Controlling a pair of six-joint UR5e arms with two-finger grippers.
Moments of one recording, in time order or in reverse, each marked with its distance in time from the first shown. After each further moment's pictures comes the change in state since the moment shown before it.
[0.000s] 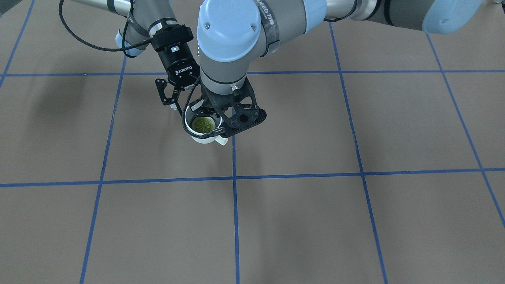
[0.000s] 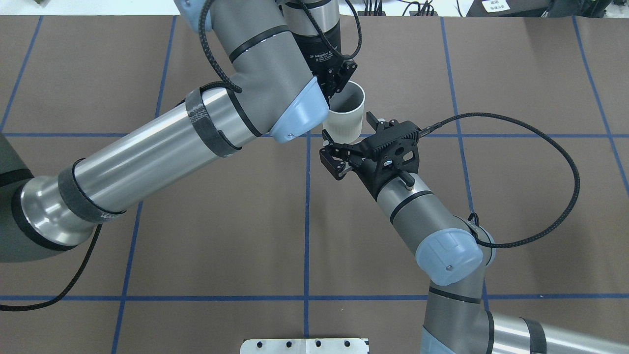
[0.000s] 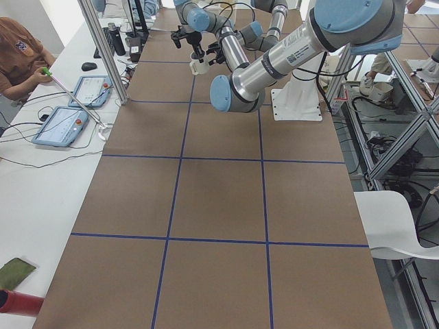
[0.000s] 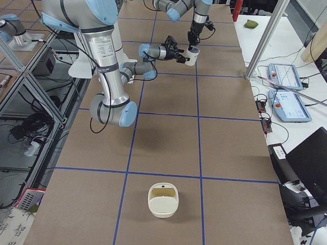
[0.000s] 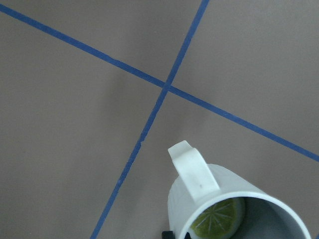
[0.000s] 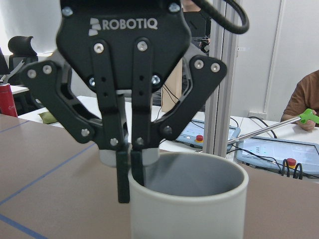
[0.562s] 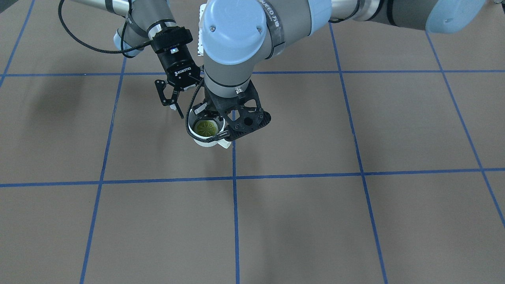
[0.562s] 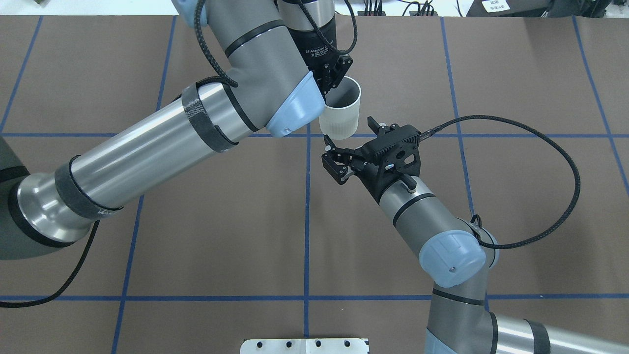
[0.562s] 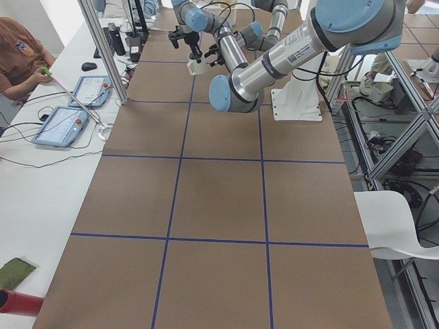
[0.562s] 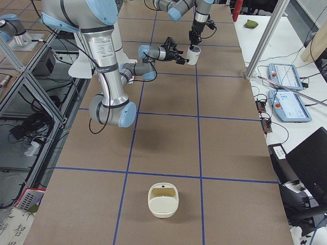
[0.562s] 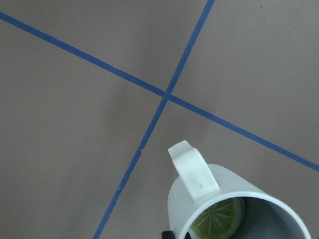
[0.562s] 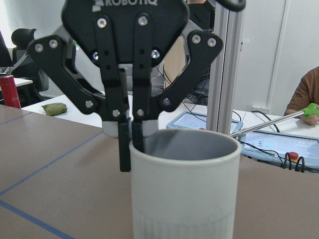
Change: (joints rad) left arm -0.009 0.005 0.004 -0.002 0.002 0.001; right arm -0.005 -0.016 0.003 -0.001 0.014 -0.001
